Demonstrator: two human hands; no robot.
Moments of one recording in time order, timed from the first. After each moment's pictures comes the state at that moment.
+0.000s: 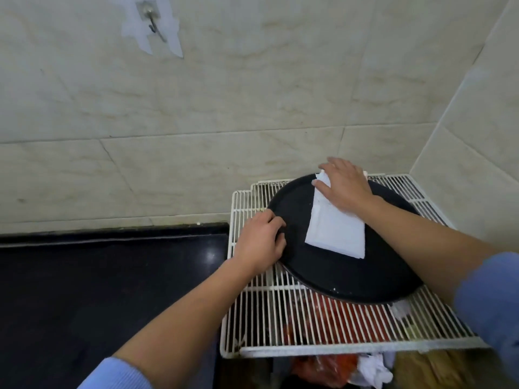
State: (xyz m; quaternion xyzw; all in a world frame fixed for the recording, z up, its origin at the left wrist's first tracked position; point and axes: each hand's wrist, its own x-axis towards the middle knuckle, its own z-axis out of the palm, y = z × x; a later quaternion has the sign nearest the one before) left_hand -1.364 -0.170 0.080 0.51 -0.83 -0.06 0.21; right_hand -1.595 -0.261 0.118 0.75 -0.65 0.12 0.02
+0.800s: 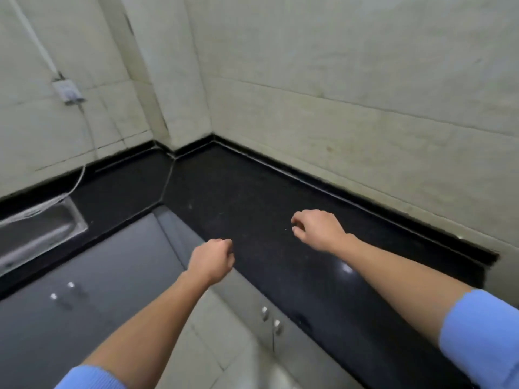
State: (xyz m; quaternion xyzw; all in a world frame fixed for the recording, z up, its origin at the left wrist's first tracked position) left_hand -0.779 0.236 0.064 0.88 -0.46 -0.02 0.05; right_hand -0.936 0.018 0.084 0.97 -0.23 0.06 -0.06
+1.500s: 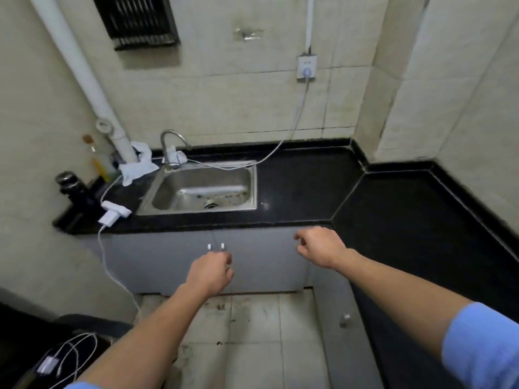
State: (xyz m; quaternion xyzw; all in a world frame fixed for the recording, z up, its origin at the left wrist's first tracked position) left_hand -0.503 0.472 0.043 0.99 -0.05 -0.08 0.06; right_hand -0.450 0.202 0.043 0.98 0.16 -0.04 -0.07
